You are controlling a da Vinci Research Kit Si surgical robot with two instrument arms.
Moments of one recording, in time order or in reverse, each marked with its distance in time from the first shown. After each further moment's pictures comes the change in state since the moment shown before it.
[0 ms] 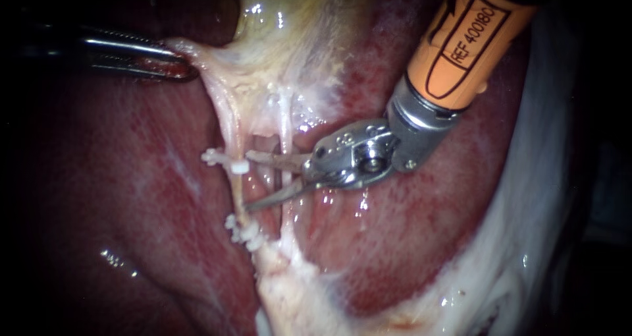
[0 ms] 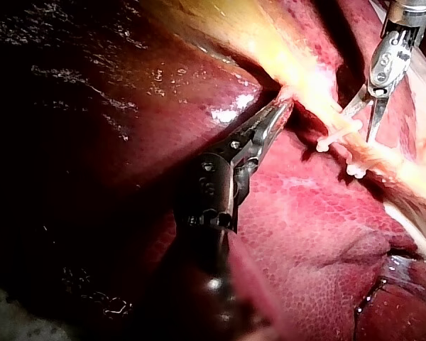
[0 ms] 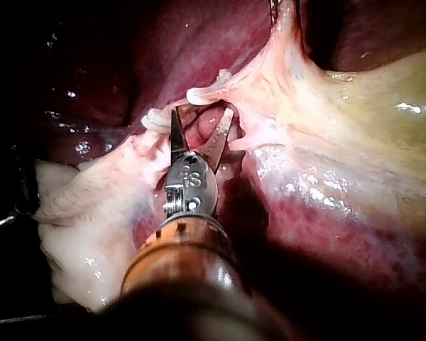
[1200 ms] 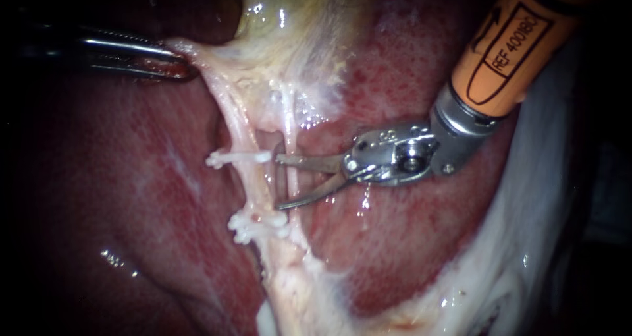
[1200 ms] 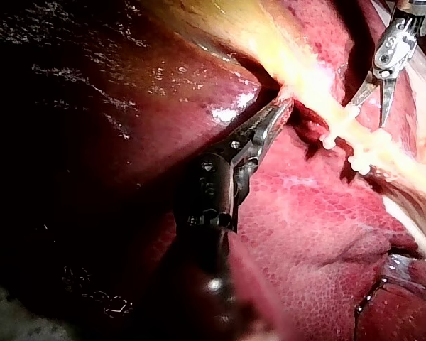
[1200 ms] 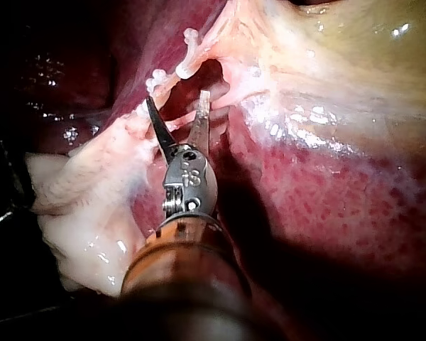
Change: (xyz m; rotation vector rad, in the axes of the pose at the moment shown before) right arm -0.004 0.001 -0.003 0.246 0.073 0.114; left arm 0.000 0.000 0.000 0.002 0.000 0.000
